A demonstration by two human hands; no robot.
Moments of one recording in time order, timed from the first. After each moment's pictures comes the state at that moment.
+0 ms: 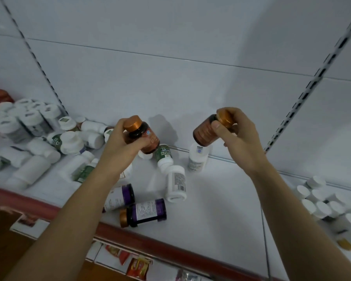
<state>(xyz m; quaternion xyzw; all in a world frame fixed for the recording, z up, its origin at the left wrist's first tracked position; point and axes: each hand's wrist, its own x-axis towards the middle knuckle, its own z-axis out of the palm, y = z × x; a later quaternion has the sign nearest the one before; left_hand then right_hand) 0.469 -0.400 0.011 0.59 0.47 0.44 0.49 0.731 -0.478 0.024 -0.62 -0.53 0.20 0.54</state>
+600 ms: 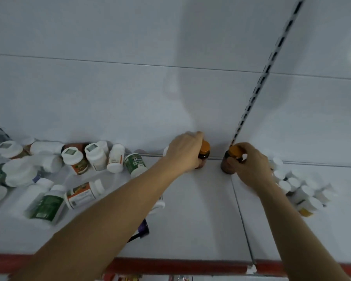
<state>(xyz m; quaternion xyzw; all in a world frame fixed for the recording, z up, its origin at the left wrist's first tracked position) 0.659 -0.393 -0.022 0.95 0.27 0.10 0.11 0.803 -0.547 -0.036 -0.86 -0.36 0.08 0.34</state>
